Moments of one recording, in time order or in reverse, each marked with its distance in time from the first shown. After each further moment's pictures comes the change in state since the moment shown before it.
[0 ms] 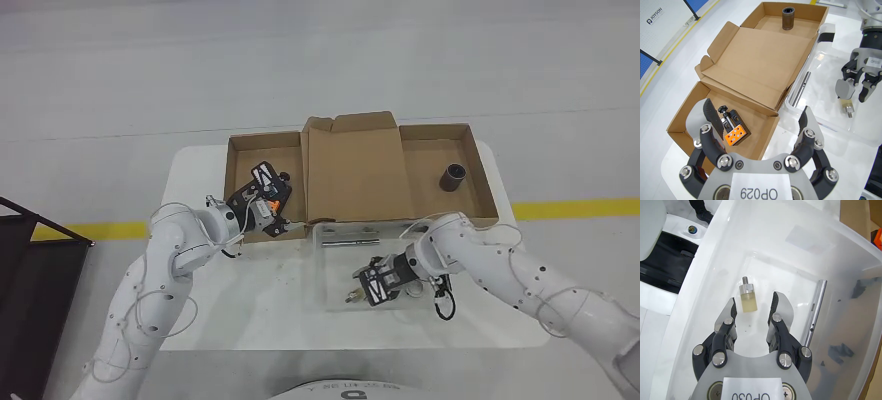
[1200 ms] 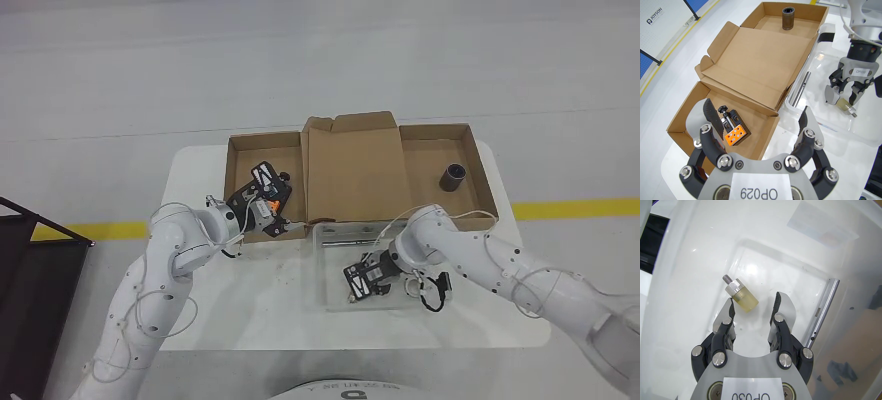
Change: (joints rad) left arm 0.000 0.000 0.000 0.000 0.000 0.000 0.000; right arm 0.127 -0.095 -0.136 0.081 0.121 0.000 0.193
